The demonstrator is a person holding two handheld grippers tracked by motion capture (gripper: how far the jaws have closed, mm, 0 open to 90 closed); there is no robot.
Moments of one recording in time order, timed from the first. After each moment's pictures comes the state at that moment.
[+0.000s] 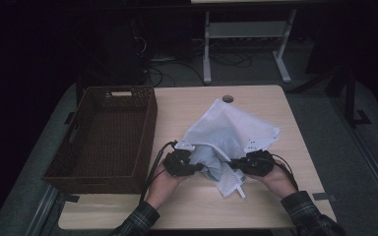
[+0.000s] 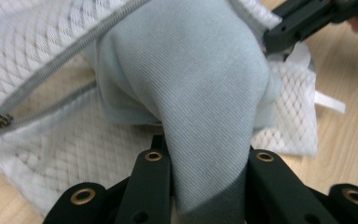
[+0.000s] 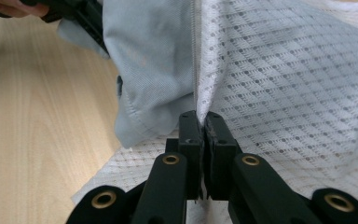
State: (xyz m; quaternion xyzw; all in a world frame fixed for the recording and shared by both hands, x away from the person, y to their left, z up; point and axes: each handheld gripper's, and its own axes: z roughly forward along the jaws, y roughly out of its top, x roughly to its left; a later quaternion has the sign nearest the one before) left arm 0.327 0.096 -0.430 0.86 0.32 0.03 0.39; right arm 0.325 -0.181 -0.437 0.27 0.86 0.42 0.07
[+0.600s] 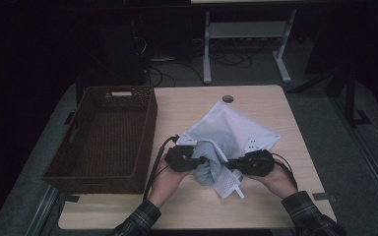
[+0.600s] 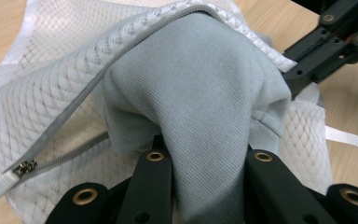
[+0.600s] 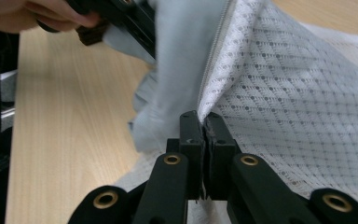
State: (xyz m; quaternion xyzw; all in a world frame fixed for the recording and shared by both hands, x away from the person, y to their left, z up) left arm 0.327 0.085 -0.409 0.85 0.32 0.07 0.41; right arm 0.319 -0.177 -0.422 0.24 0.86 0.45 0.04
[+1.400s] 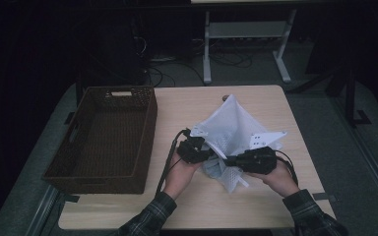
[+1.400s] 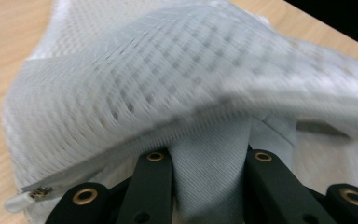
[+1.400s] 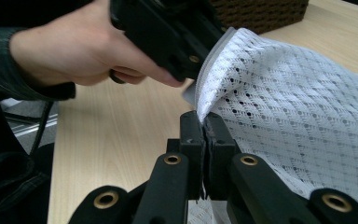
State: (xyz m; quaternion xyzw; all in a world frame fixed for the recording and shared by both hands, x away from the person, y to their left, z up) left arm 0.351 0.054 -0.412 0.84 0.35 0.09 0.41; right arm 0.315 -0.178 -0.399 0.20 0.84 0.51 0.03
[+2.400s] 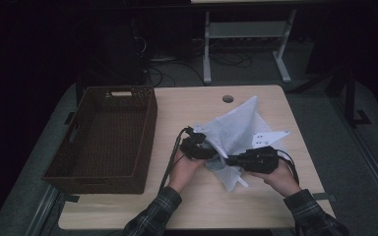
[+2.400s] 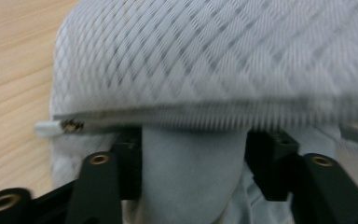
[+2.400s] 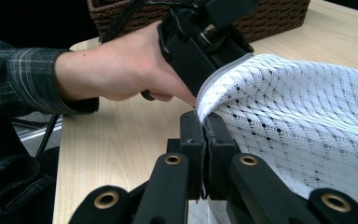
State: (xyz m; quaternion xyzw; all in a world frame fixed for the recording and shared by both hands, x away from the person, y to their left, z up) left arm 0.376 0.052 -0.438 0.84 0.38 0.09 0.39; right arm 0.315 -0.183 -0.398 0.20 0.83 0.52 0.02
